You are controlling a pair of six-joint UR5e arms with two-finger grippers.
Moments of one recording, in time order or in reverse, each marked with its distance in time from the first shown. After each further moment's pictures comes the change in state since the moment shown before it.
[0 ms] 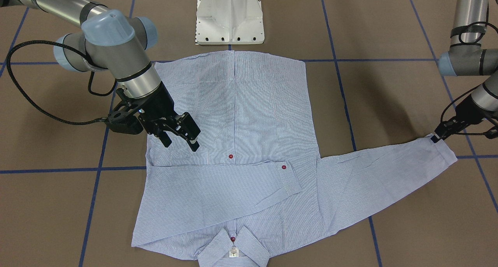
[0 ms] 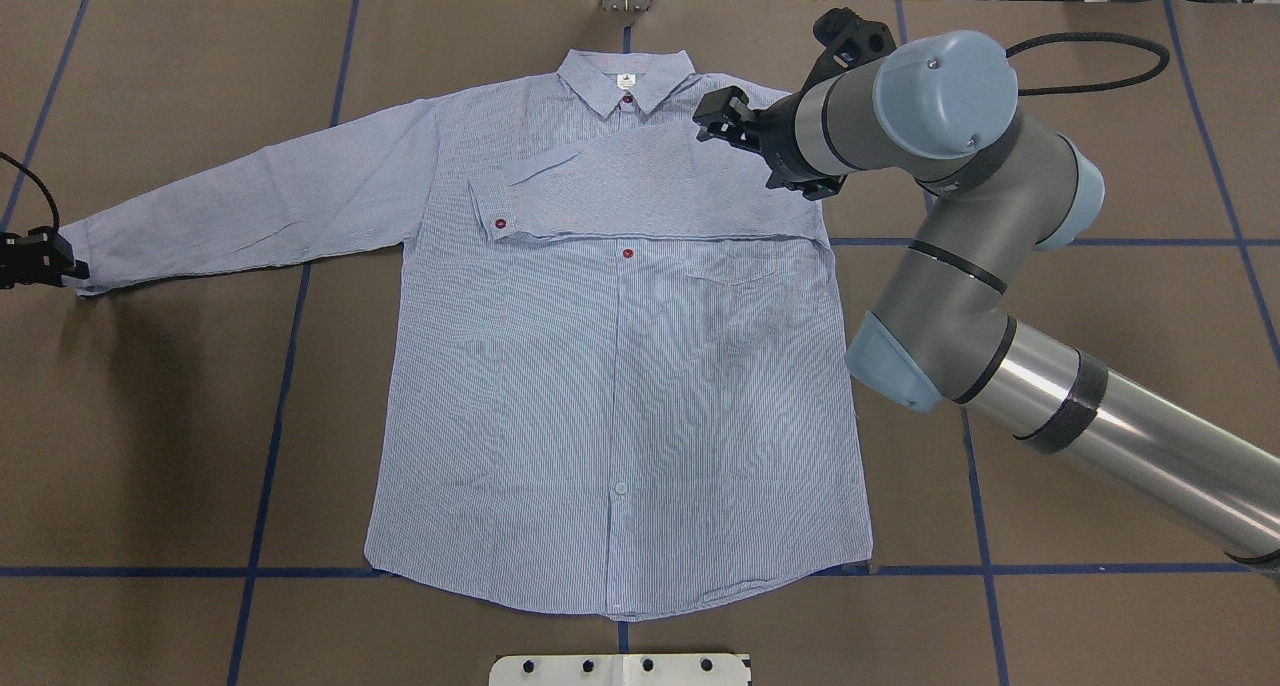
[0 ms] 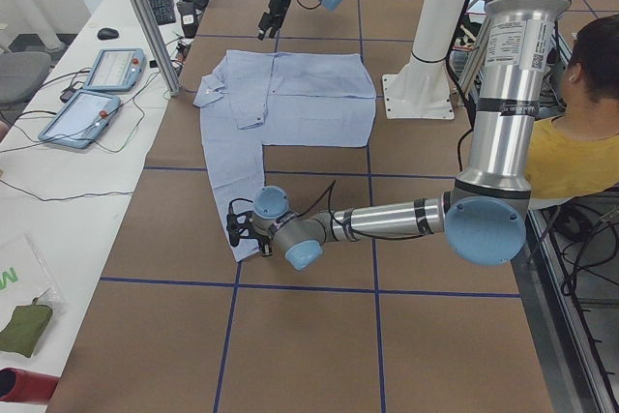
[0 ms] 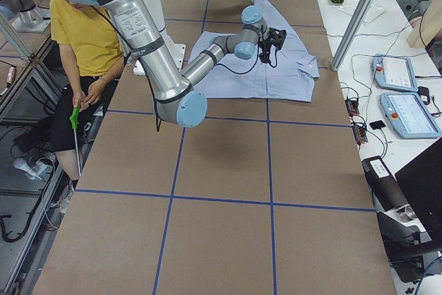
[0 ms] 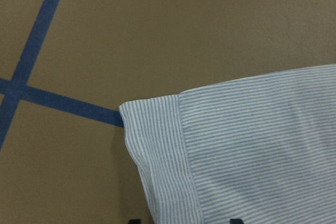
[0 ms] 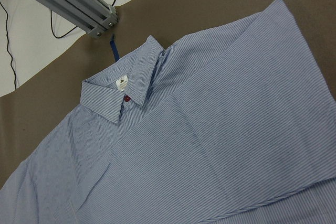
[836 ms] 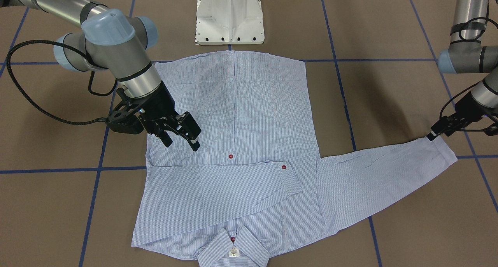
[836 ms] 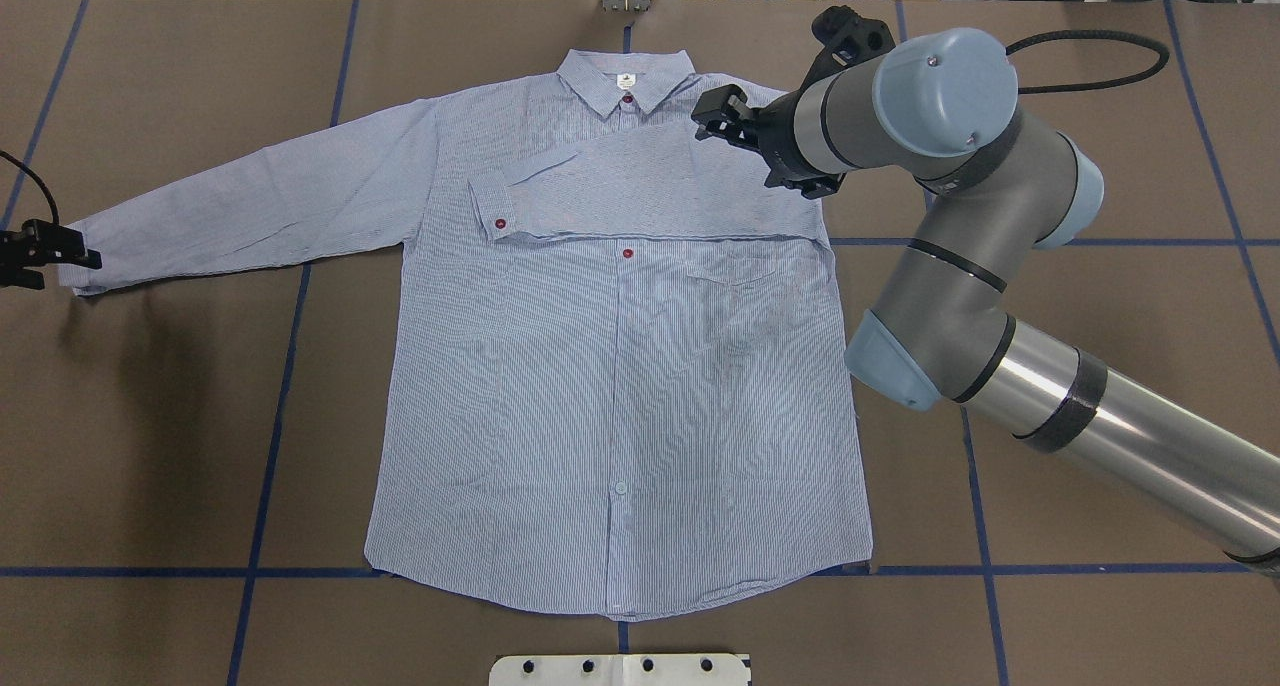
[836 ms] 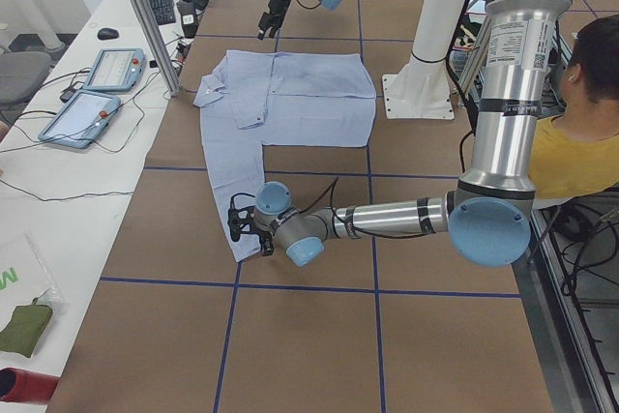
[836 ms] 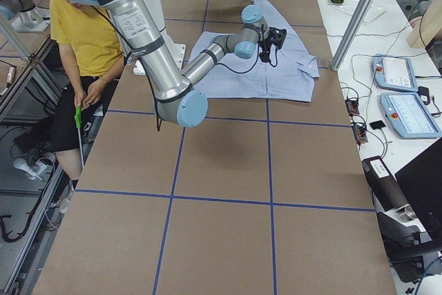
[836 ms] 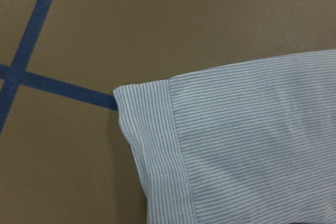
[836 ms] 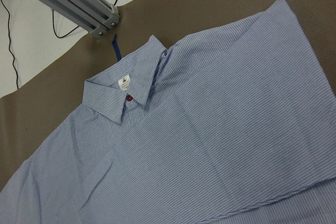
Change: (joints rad) left arm 0.000 0.011 -0.033 0.001 -0.001 0.001; right arm 0.001 0.002 0.001 0.000 0.002 0.000
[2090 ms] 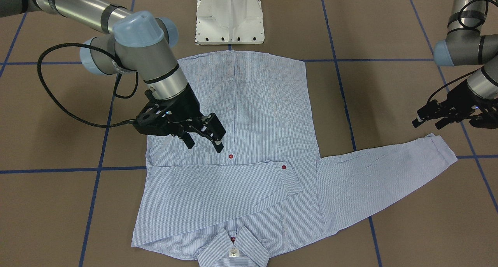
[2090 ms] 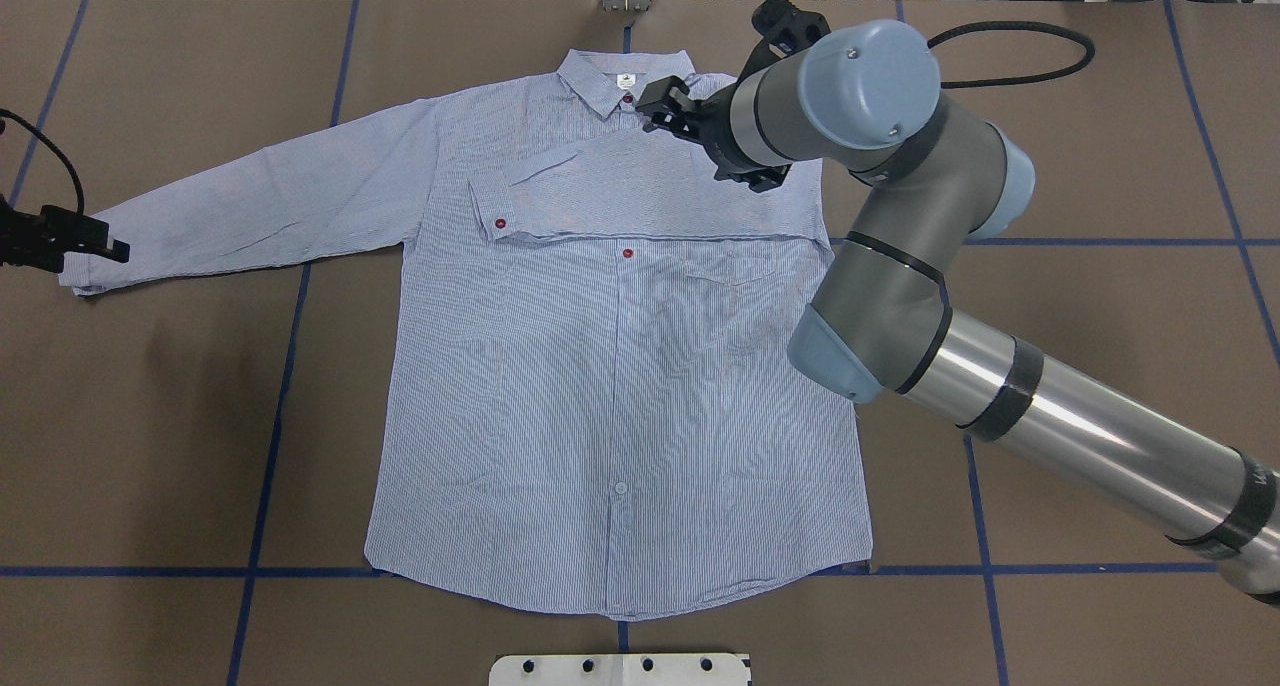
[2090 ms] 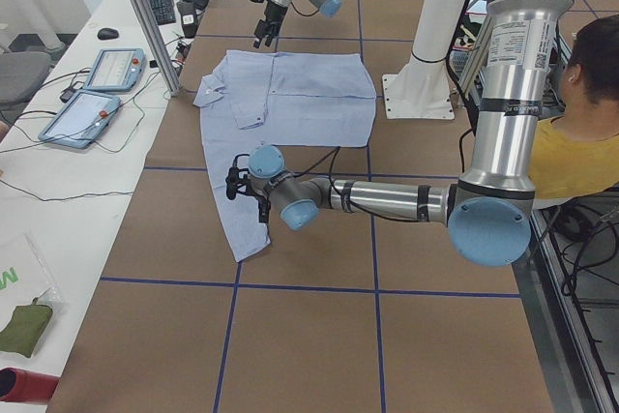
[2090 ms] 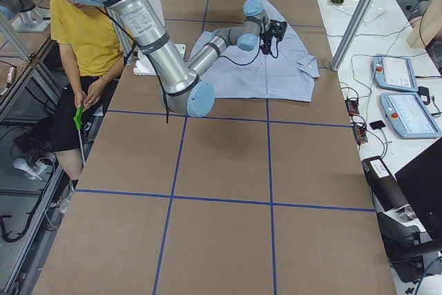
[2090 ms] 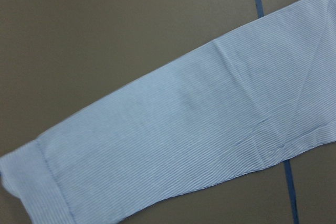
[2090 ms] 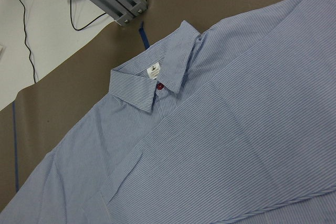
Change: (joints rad) left arm -0.009 0.023 -0.192 0.166 -0.122 0.189; right arm -0.021 0.075 -0.056 0.000 -0.015 0.013
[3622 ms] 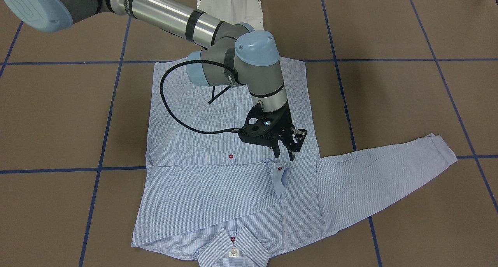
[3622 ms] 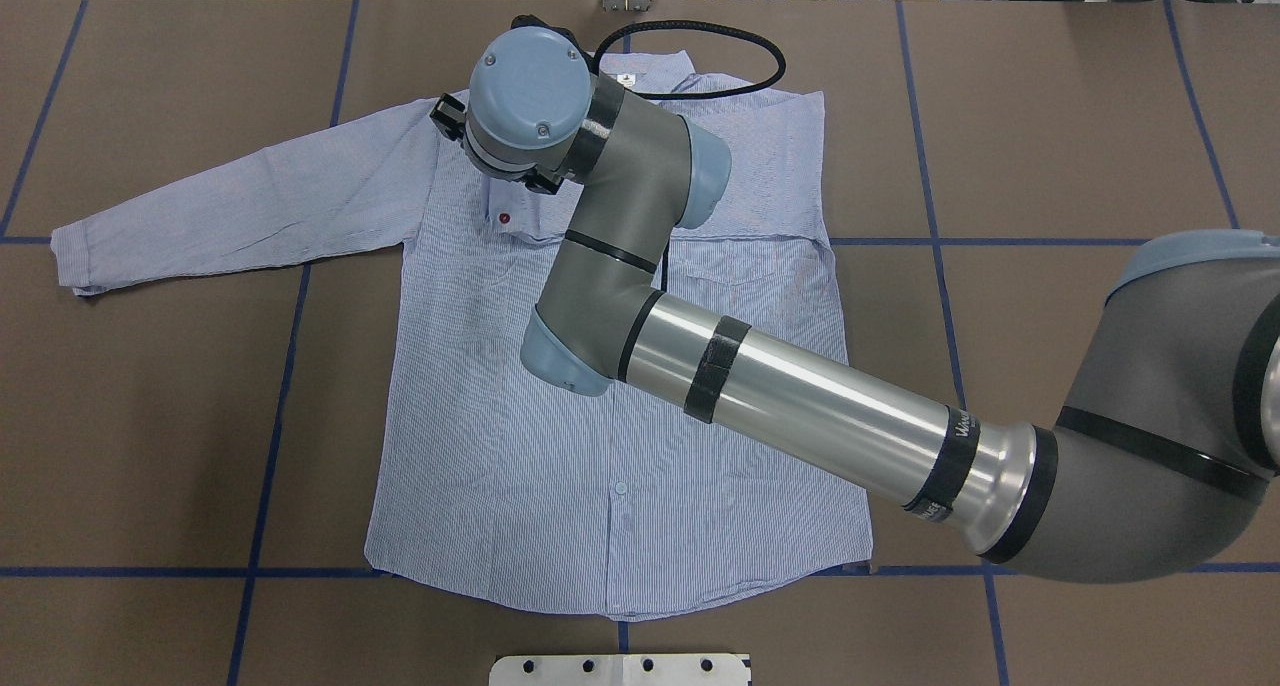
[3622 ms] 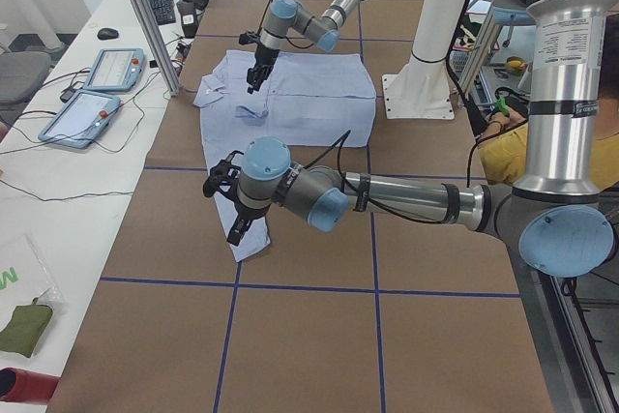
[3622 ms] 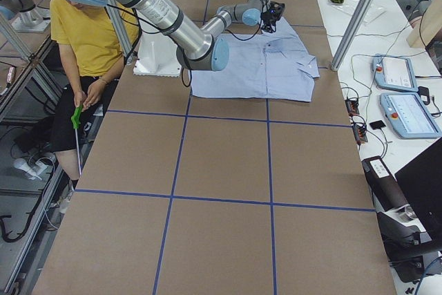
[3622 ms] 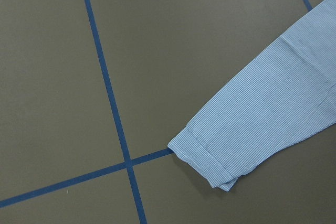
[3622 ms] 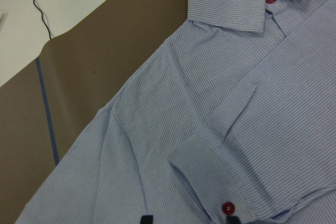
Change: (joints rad) left arm -0.375 0.072 -0.231 0.396 -0.035 0.829; right arm -0.138 0.491 -0.535 0.003 -0.121 0.084
